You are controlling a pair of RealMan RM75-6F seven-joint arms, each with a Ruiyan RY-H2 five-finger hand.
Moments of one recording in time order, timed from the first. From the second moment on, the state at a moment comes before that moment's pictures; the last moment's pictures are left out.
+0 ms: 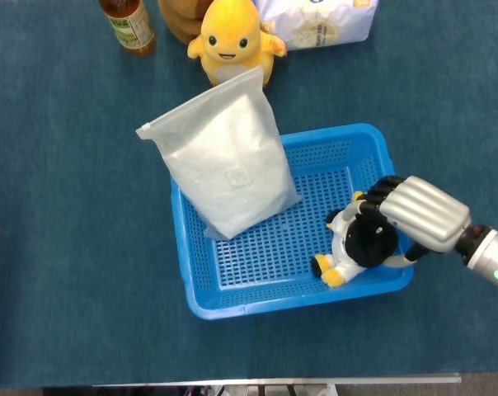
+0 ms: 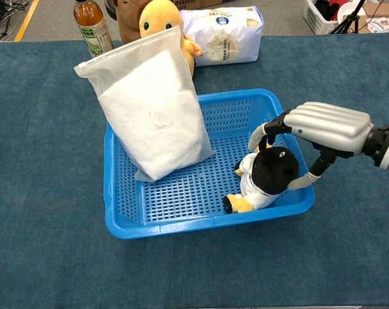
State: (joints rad) left arm -0.08 -1.16 -0.04 -1.62 1.42 1.46 0.08; right arm 0.62 -1.18 -0.08 -1.71 -1.75 0.95 0.14
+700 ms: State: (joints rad) left arm -0.07 -1.16 -0.04 -1.61 1.42 1.46 0.07; right arm 0.61 -1.20 -0.08 -1.68 -1.71 1.00 0.18
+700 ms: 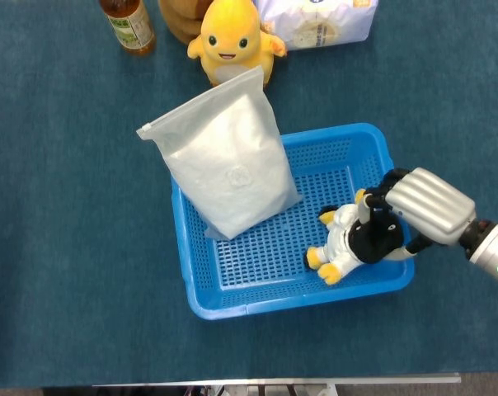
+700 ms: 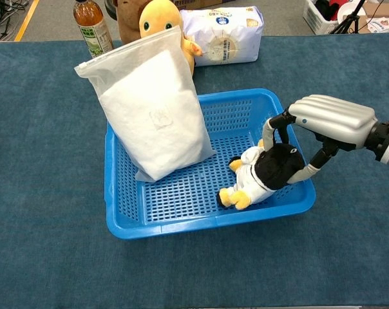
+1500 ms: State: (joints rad) left arm -0.08 -1.16 -0.05 -1.63 1.43 1.46 0.09; right arm 0.53 -1.04 -0.02 -1.80 -1.72 1.26 0.14
